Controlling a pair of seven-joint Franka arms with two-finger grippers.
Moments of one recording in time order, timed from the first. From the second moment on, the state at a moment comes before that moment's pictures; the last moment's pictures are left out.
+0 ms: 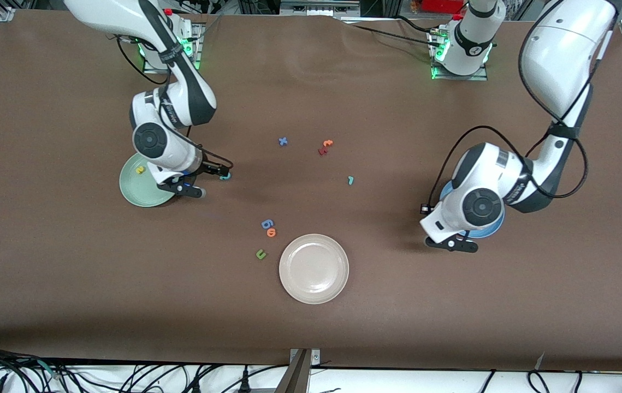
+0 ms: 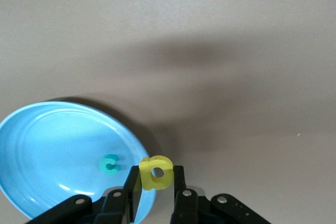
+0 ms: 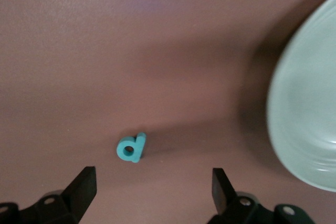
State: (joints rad) left arm 0.11 0.64 -0.42 -1.63 0.28 1.96 -0.27; right arm 0.42 0.38 0.00 -2.14 0.14 2.34 0.54
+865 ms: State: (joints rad) left arm 0.37 0.45 -0.52 -2.10 0.41 2.41 -0.22; right arm 0.47 0.45 0.00 -2.19 0.14 2.53 0.58
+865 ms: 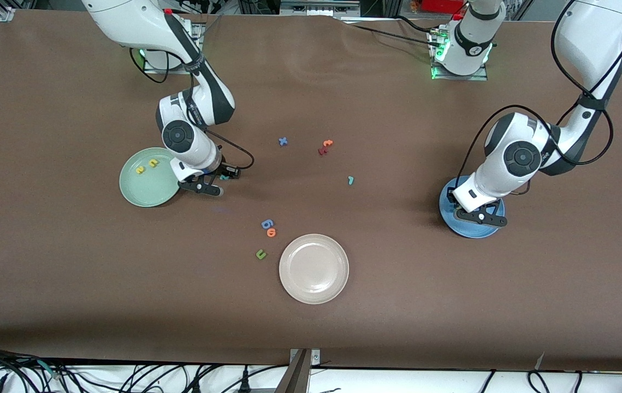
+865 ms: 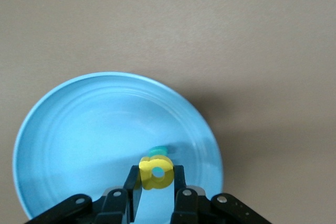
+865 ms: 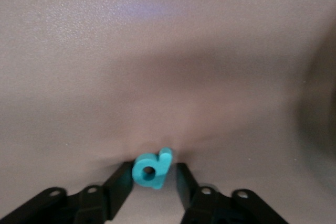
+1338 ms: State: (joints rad) left arm 0.38 0.45 -0.53 -2.10 0.45 2.42 -0.24; right arm 0.47 0.43 -0.01 -2.18 0.14 2.49 0.58
